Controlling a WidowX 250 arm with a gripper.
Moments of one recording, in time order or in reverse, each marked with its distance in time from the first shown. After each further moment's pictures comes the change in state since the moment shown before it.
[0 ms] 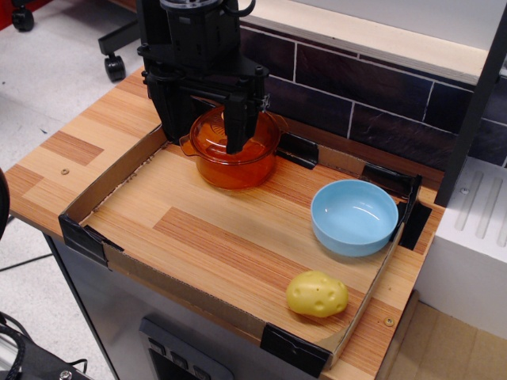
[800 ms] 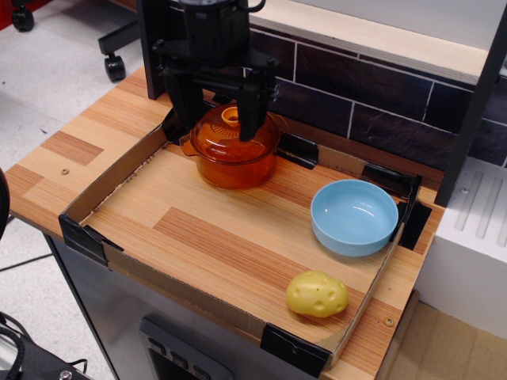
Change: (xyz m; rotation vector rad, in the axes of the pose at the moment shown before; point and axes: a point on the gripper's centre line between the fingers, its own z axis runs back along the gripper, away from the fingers) arm 0.028 0.005 -0.008 -0.006 0.010 0.052
